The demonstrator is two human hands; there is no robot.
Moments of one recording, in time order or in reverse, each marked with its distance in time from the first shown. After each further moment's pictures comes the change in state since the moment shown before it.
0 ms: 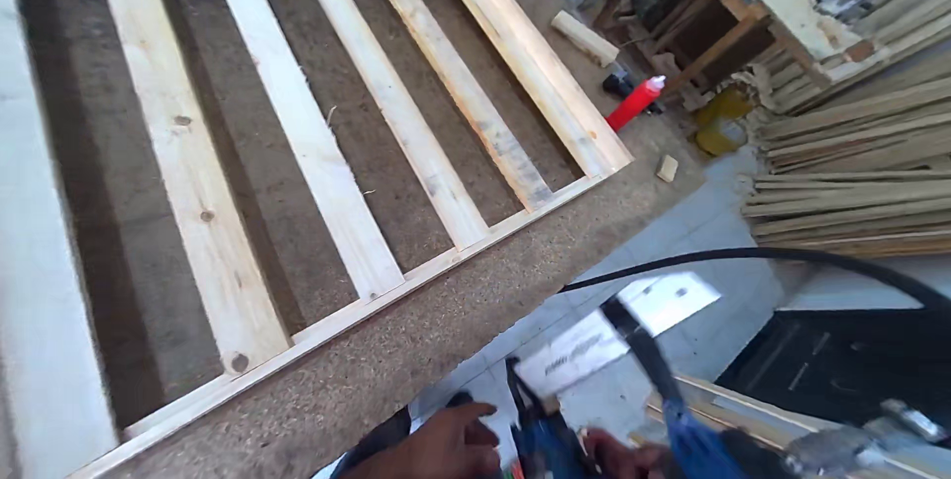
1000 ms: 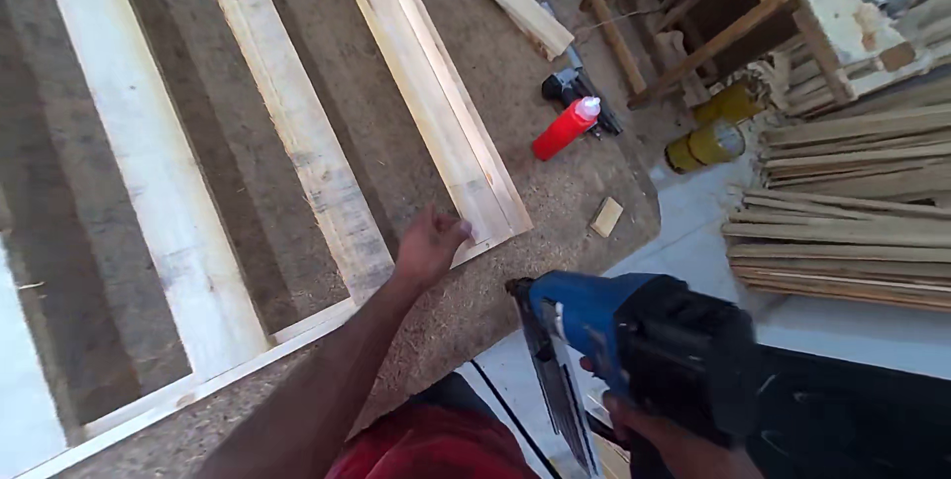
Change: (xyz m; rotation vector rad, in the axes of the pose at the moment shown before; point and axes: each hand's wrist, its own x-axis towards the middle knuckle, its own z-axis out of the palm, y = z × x) left_hand 0.450 0.282 -0.144 0.010 0.870 0.079; right_hand 0.426 -0.181 -0.210 -0.730 -0.247 0.387
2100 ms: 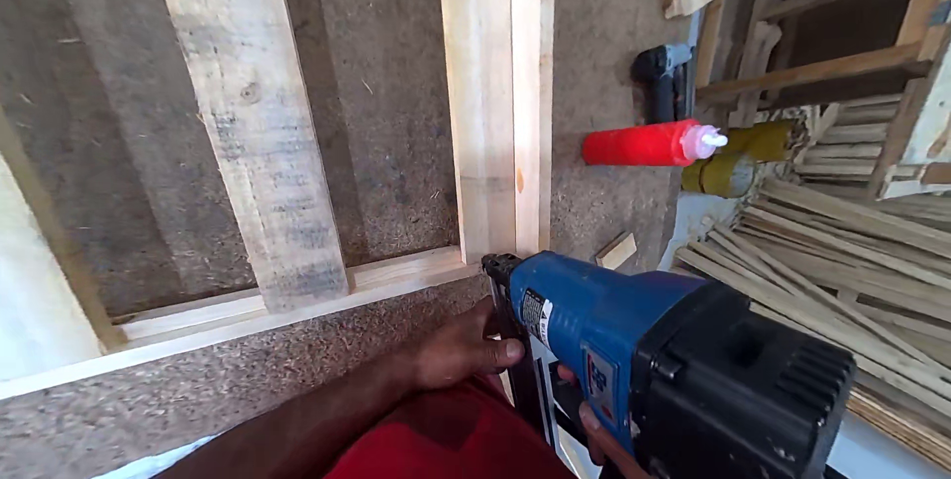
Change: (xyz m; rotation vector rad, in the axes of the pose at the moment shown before) left_hand -0.028 -0.027 0.098 -1.059 -0.725 -0.301; right_hand 0.132 -0.074 -0.019 -0.232 -0.331 0.176
